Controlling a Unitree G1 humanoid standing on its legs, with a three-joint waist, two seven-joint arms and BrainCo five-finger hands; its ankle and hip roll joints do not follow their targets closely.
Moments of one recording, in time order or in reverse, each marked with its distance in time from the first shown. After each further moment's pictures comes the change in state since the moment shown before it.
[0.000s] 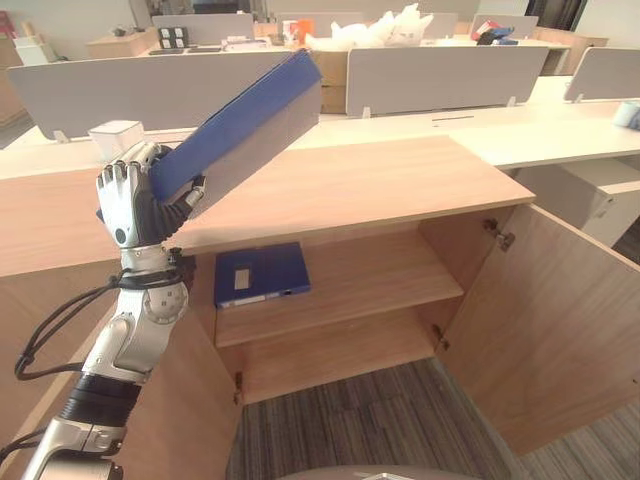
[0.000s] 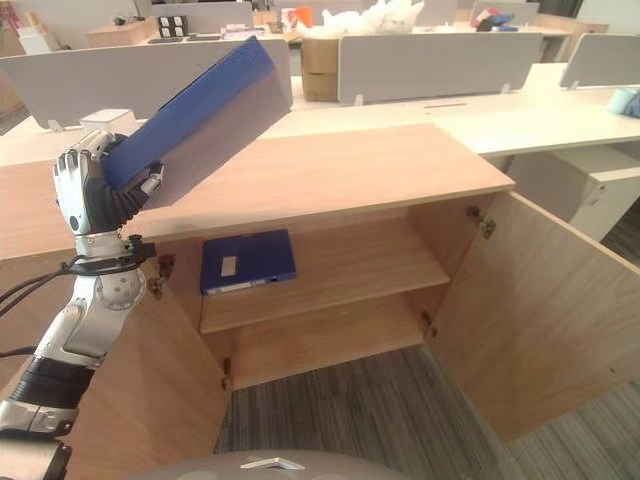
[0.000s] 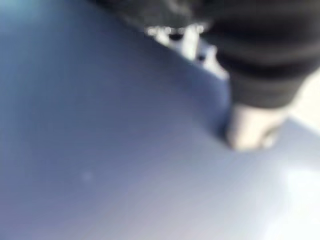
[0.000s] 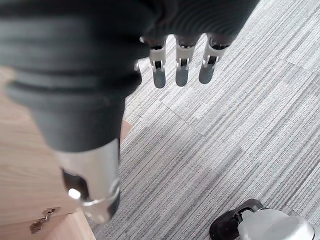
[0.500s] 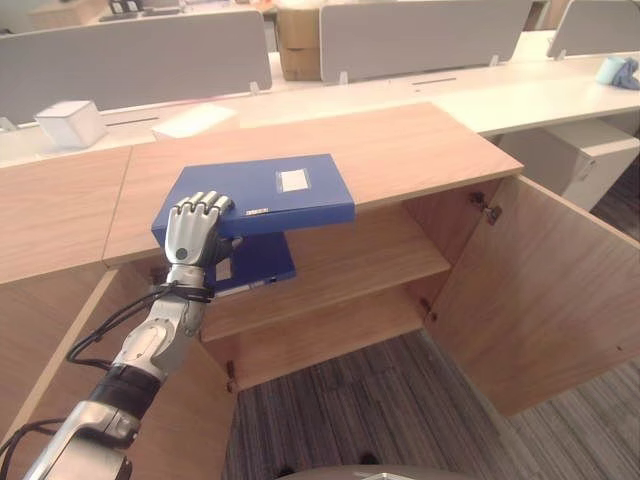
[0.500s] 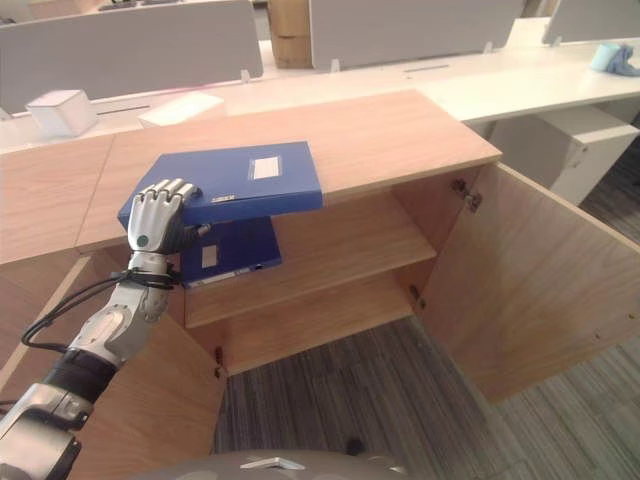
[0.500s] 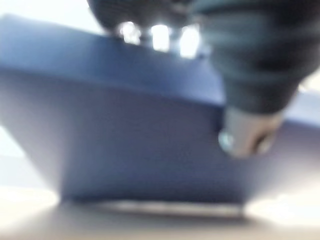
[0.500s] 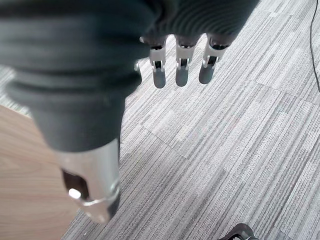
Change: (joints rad) left arm -0.018 0.001 -0.143 0.158 0.246 0.043 -0.100; right arm 0.017 -0.029 -0.043 0.000 0.004 -0.008 -0.007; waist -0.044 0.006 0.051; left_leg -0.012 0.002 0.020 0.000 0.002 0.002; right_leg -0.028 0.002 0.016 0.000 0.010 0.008
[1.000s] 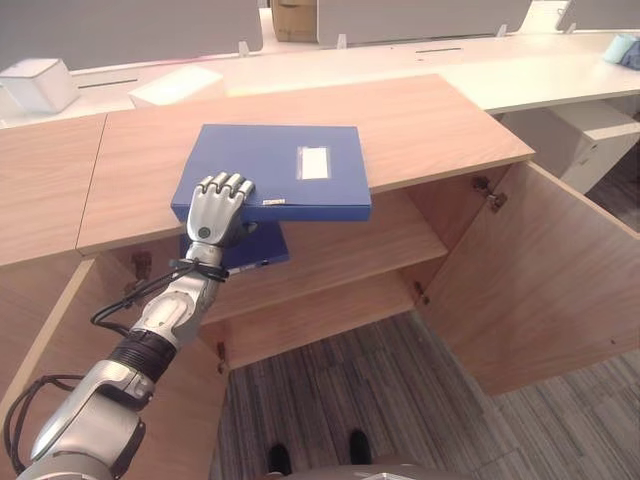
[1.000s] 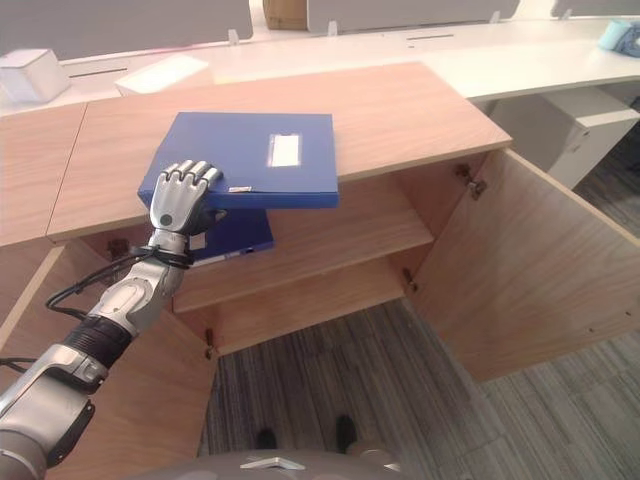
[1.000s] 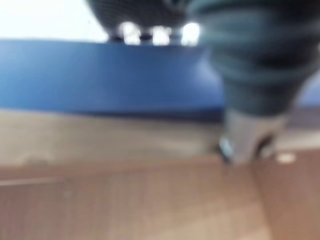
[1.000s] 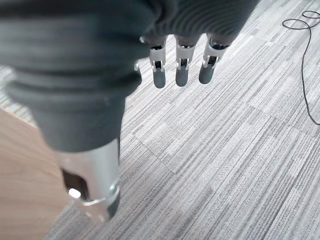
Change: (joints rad) left arm -0.267 -0.001 -0.253 0.292 0.105 0.046 0.035; right arm 0.007 0.004 0.009 0.008 -0.036 -0.022 -0.001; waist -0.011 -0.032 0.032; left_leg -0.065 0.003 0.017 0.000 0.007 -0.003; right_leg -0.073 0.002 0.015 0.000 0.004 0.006
